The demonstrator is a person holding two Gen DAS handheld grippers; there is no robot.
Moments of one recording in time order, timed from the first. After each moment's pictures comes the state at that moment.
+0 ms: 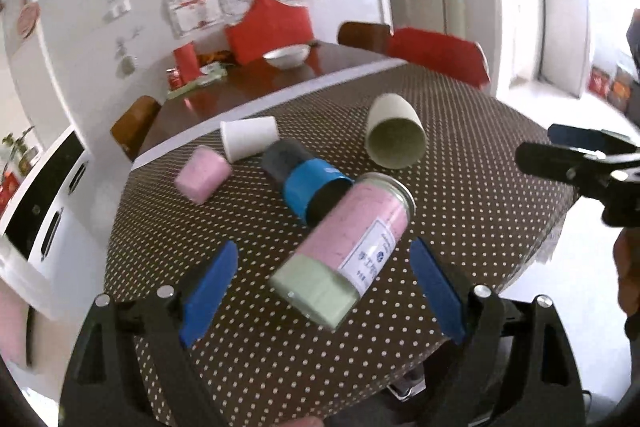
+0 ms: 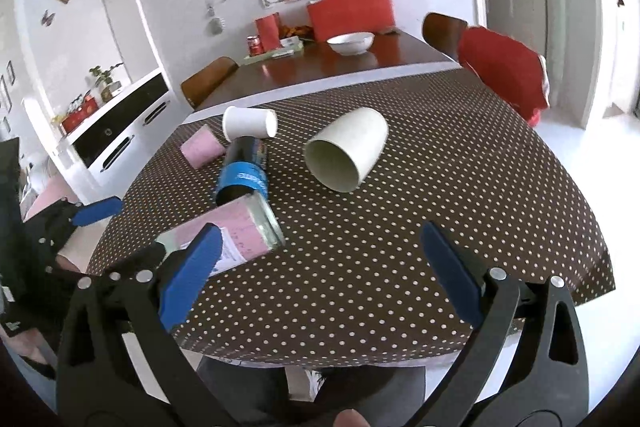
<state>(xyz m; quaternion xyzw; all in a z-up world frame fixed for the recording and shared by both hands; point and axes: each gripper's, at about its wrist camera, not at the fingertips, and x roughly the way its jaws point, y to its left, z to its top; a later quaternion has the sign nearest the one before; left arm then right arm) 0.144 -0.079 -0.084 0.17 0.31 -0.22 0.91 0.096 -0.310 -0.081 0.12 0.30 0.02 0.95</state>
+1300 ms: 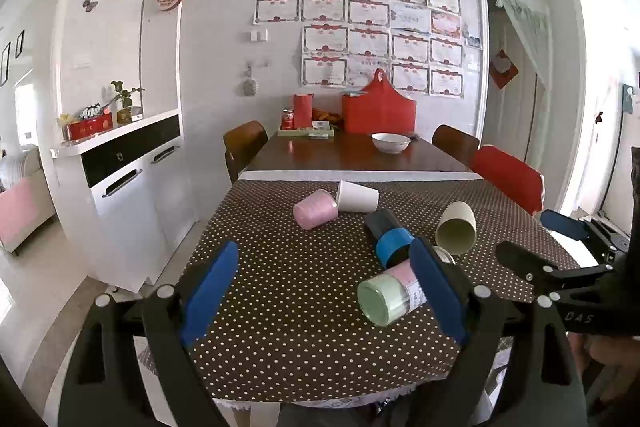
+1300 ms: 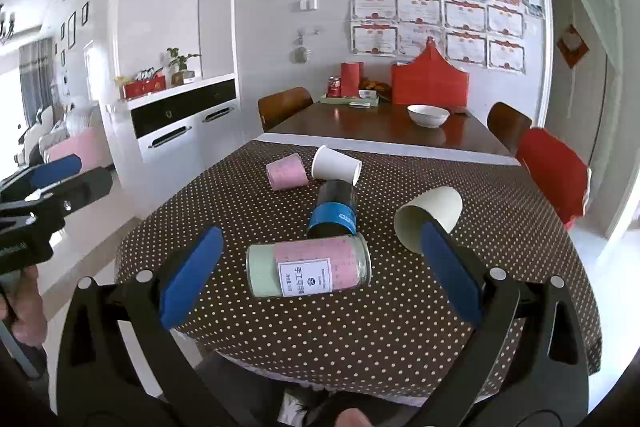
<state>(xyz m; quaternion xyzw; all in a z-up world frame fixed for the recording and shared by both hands) 0.046 0.021 -0.019 0.01 0.19 -0.07 0.98 0.065 -0.226 -0.042 -0.02 0.20 0.12 0.97</state>
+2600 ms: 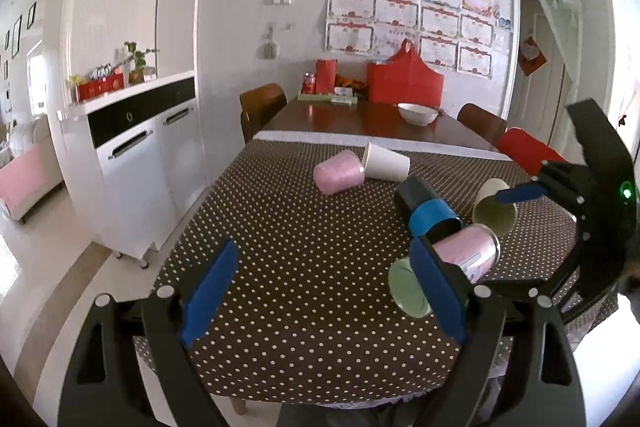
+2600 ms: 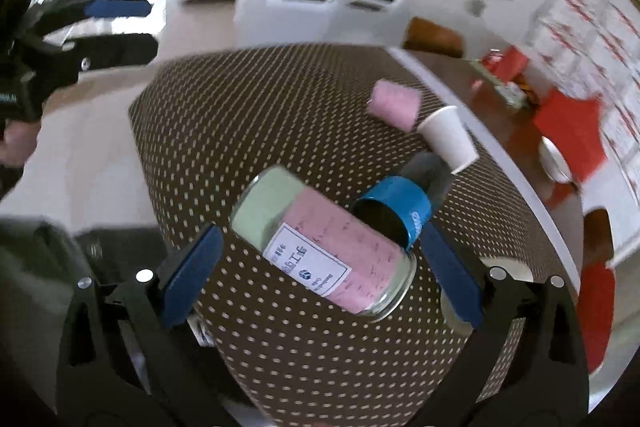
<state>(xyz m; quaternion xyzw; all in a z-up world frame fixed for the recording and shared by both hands) 0.099 0.031 -0.074 -0.01 0.25 -0.03 0.97 0.181 -0.176 -0.097 -0.33 0.32 0.36 0.81</state>
